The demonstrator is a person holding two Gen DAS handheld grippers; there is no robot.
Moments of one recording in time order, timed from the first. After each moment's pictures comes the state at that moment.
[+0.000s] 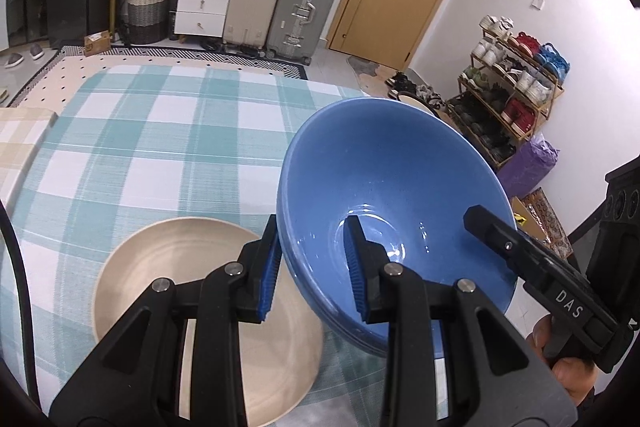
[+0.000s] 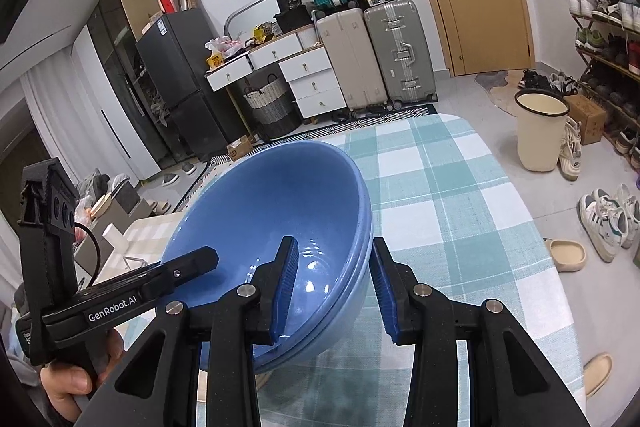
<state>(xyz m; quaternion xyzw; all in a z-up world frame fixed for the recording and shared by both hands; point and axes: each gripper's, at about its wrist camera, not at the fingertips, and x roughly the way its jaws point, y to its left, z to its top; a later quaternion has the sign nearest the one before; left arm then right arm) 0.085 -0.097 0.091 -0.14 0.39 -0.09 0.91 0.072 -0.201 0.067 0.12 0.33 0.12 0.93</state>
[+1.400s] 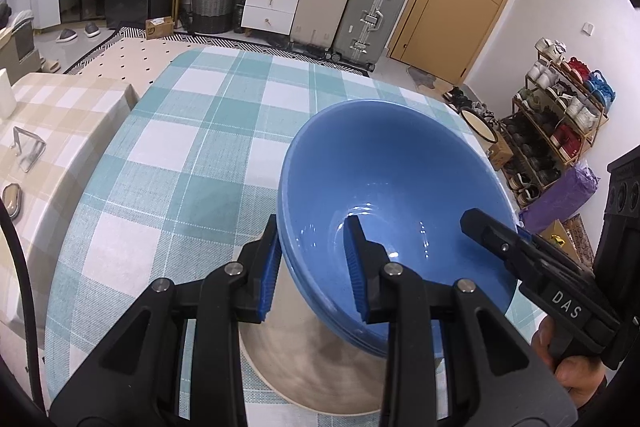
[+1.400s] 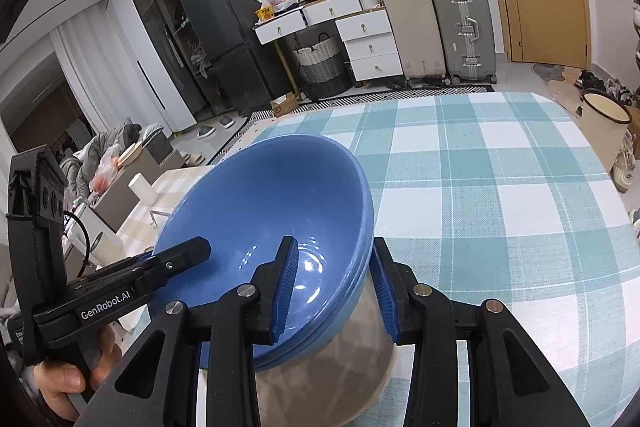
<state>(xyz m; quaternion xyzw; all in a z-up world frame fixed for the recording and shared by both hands) 0.048 0.023 0.065 -0.16 0.40 0.01 0.91 0.111 -0.082 0.025 0.08 0.38 0.20 0.90</state>
